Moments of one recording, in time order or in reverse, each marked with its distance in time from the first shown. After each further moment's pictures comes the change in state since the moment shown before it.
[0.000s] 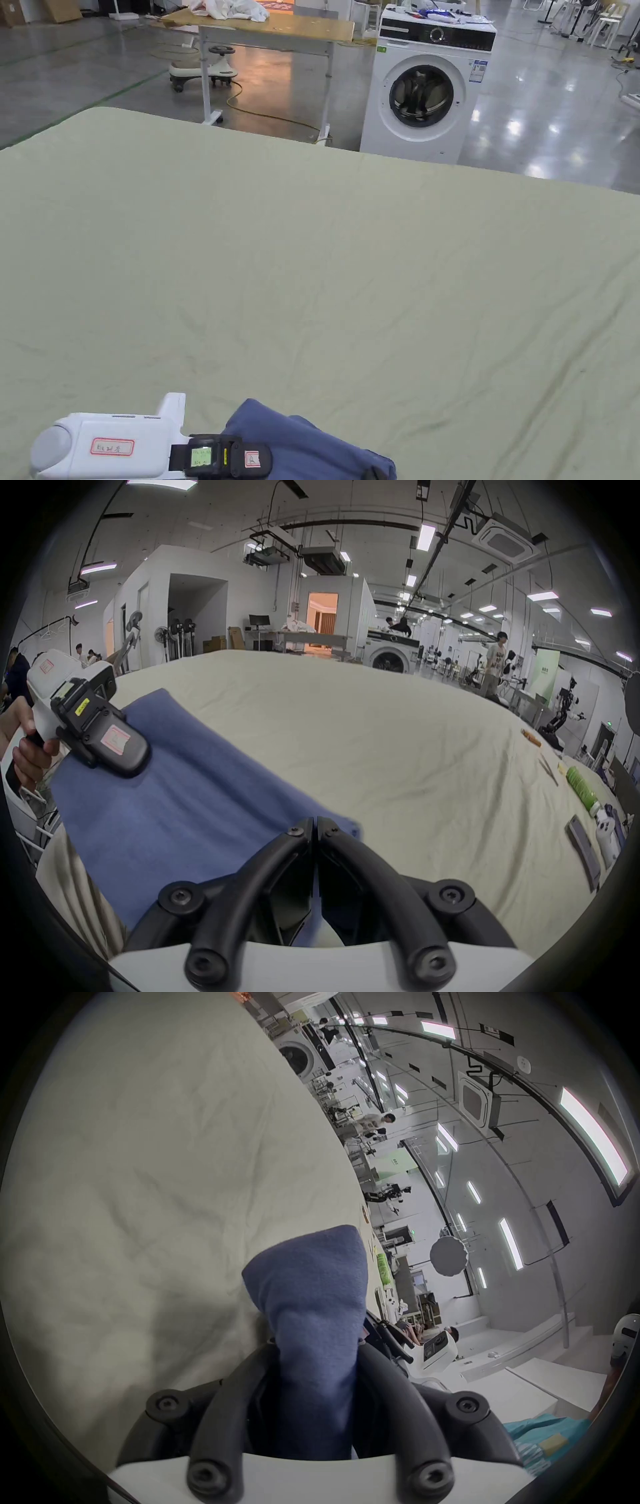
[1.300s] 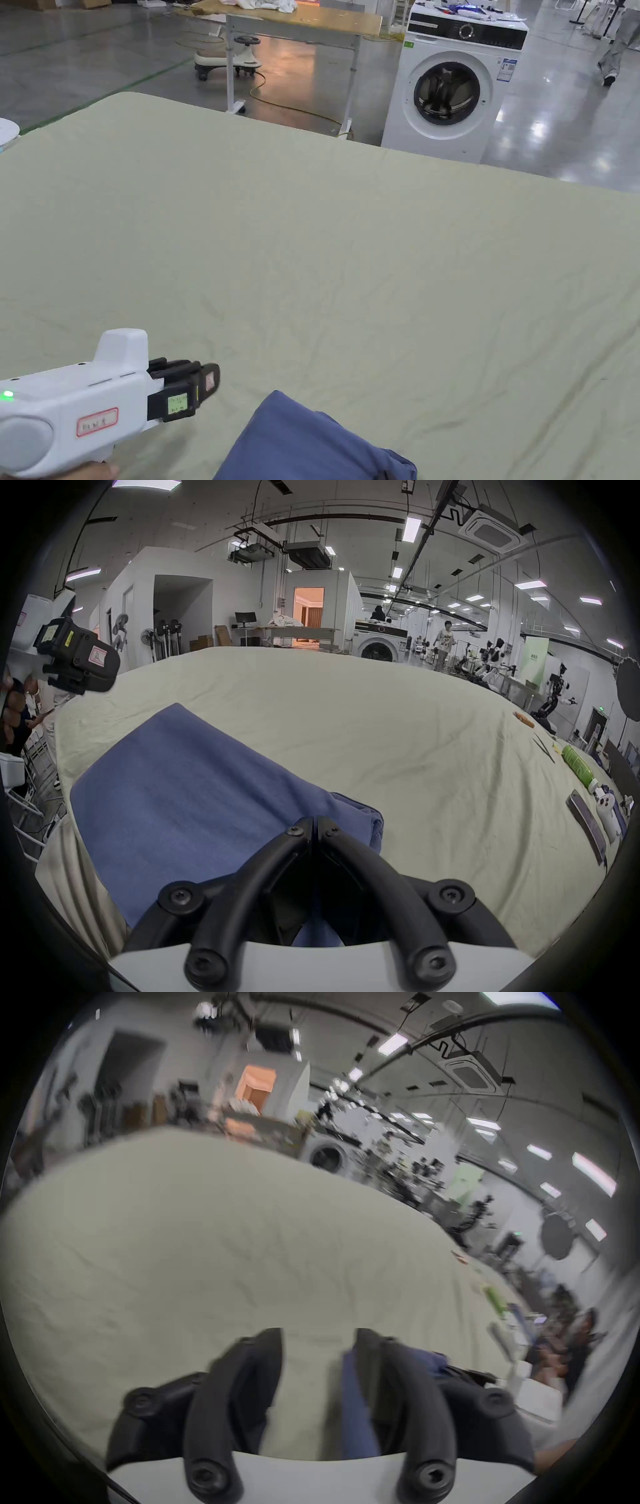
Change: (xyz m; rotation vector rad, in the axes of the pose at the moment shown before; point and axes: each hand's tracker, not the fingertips) left arm 0.057 0.012 0.061 0.332 0.507 -0.377; right arm -0.010 -0.018 -0.010 -0.033 -0.044 -0.052
